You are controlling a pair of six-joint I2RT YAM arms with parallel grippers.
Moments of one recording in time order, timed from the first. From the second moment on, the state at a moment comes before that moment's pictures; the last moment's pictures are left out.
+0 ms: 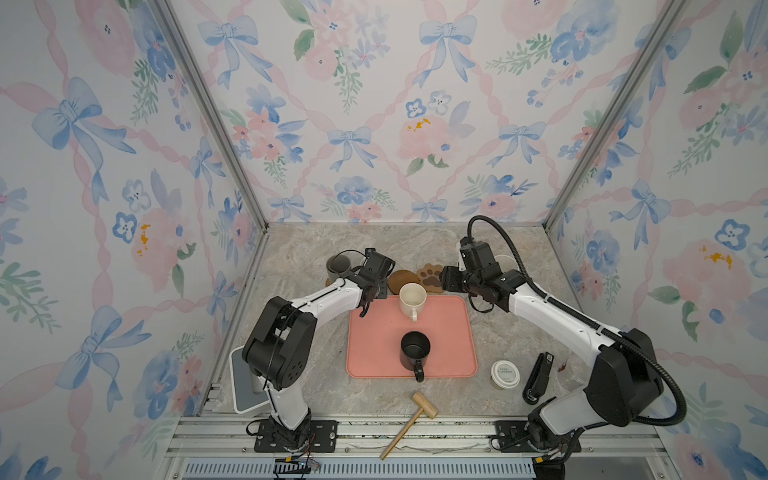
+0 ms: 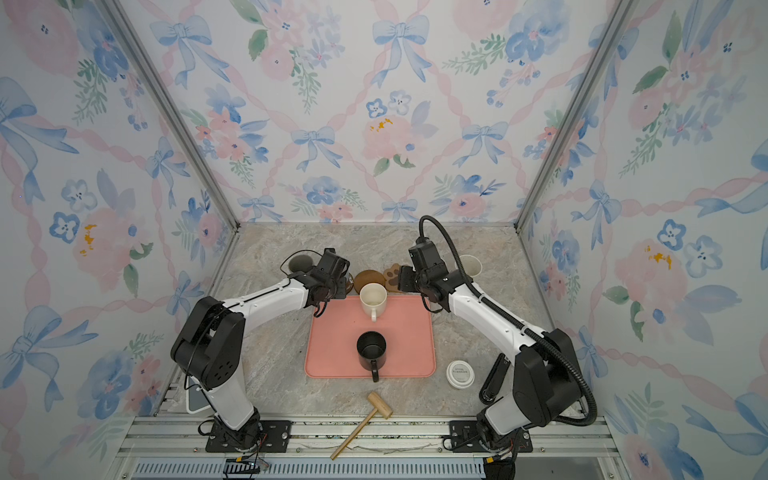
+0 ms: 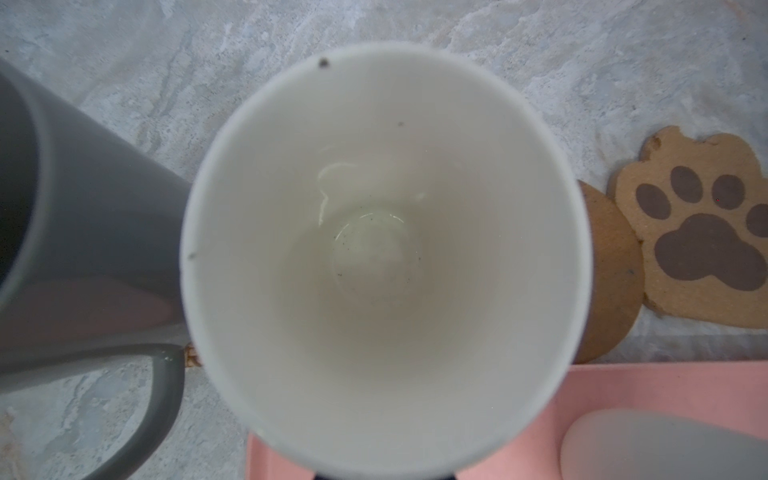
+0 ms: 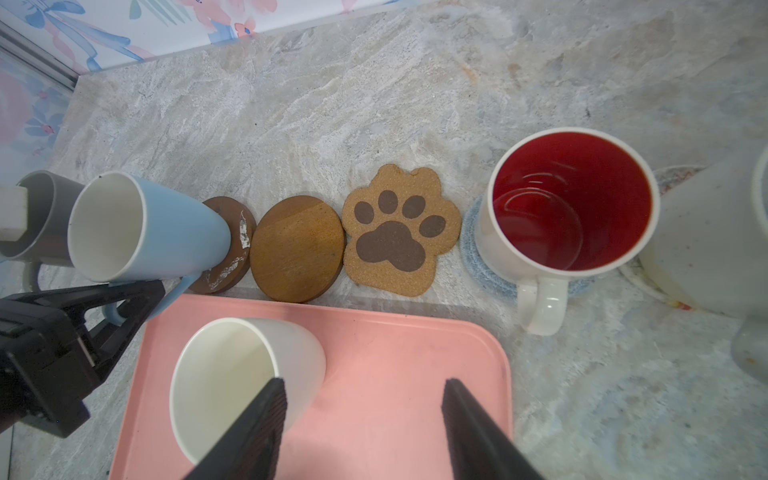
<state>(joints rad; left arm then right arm) -0.54 1.76 1.18 -0.37 -0.32 -0.43 0.52 1.52 1.17 -0.45 0.09 0.48</state>
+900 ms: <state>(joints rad) -0.54 1.71 1.18 -0.36 -0.33 -0.42 0.52 1.52 1.17 -0.45 0.08 0.48</state>
